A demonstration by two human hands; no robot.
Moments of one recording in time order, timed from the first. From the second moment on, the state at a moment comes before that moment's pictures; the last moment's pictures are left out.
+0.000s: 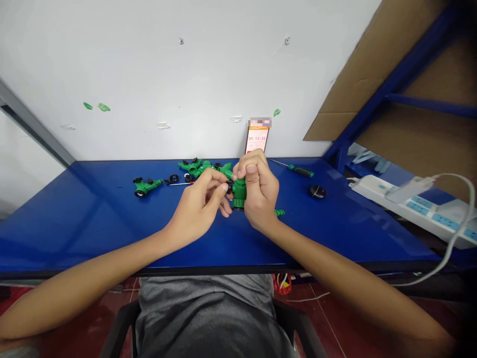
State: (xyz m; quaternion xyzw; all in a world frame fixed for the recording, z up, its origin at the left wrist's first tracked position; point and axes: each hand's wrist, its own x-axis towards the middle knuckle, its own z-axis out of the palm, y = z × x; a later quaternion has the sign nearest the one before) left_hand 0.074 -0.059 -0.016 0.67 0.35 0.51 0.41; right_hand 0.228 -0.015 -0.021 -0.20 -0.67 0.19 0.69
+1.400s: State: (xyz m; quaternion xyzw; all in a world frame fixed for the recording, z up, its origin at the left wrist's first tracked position) left_hand 0.054 -0.044 -0.009 0.80 0.30 0.51 0.09; right_hand 0.229 -0.004 -0.020 -0.23 -0.63 0.37 0.64
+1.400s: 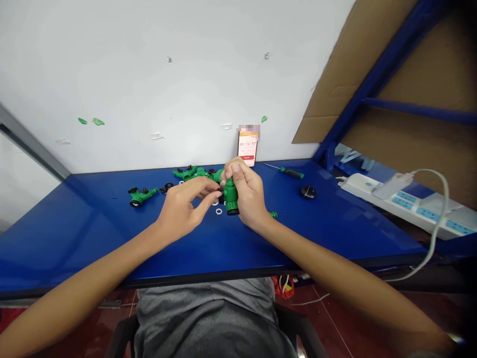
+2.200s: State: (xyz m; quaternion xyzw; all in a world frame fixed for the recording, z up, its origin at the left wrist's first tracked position) left_hand 0.048 -0.036 -0.018 0.85 0.24 0.46 -0.12; right_hand 0.229 0.003 -0.022 -0.23 -0.52 0.58 0.58
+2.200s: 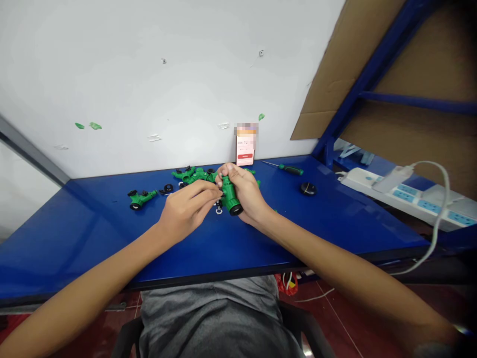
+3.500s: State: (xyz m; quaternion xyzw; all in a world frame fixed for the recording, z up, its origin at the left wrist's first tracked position) left_hand 0.056 -0.027 -0.028 0.72 0.33 0.54 0.29; right_hand 0.227 -0.001 -0.028 -0.25 -0.65 0.29 0.65
